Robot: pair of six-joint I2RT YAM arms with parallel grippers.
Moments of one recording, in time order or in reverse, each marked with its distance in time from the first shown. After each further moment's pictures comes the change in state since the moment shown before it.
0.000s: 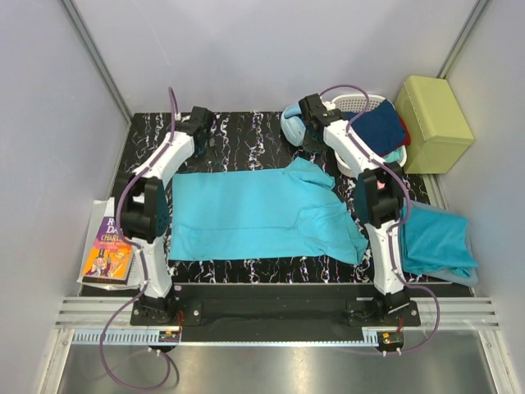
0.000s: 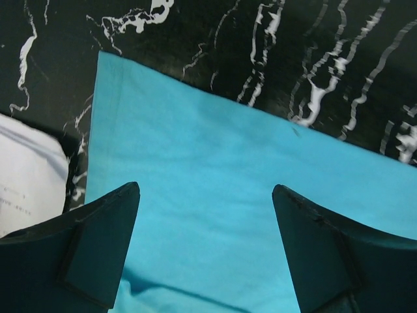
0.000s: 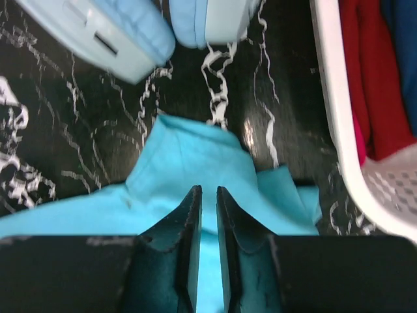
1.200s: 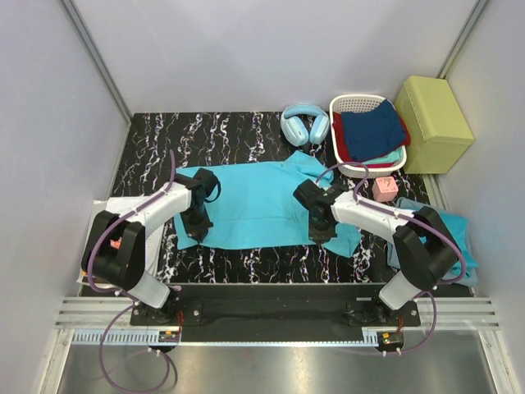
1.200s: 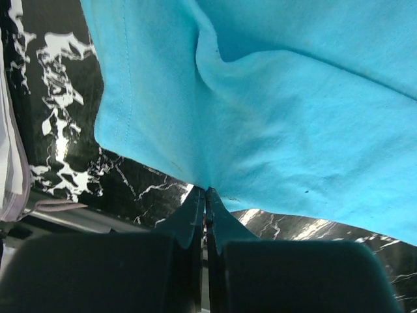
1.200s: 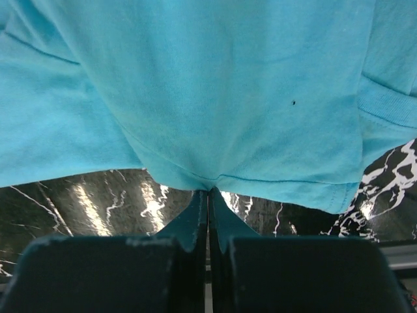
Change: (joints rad) left arm -0.132 -0.376 -0.678 -0.126 0.161 -0.217; right arm 0.296 -0.640 -1.072 0.042 -0.108 0.187
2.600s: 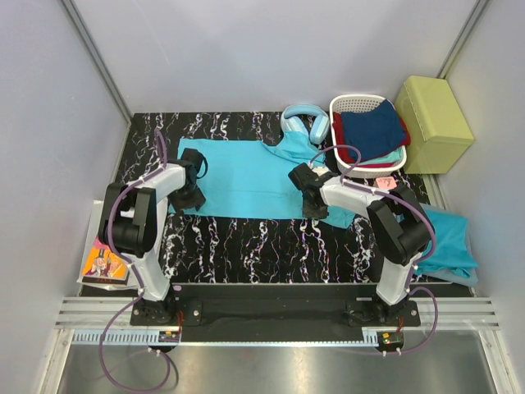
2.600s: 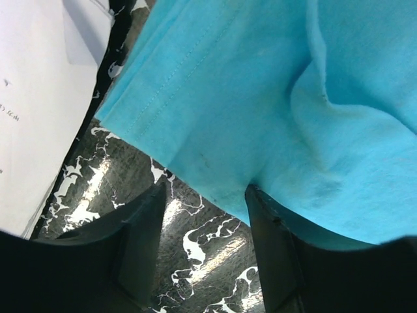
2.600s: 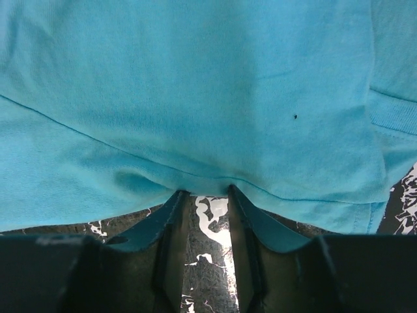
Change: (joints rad) left arm 0.203 0.259 0.163 0.237 -0.142 0.037; right arm -0.087 0.232 0.137 0.211 0.148 -0.094
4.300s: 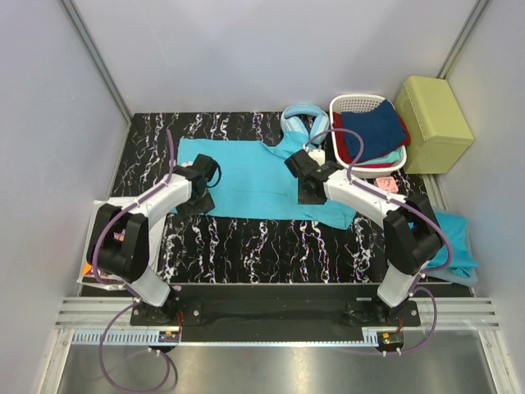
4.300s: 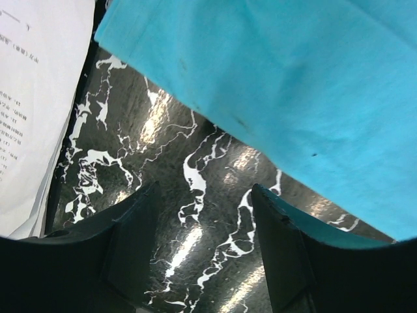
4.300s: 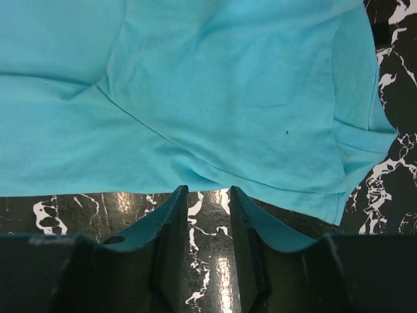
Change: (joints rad) left arm -0.177 -0.208 -0.075 -0.073 -0.086 -0.023; right arm 0.040 -0.098 0.147 -0.088 0.037 -0.053
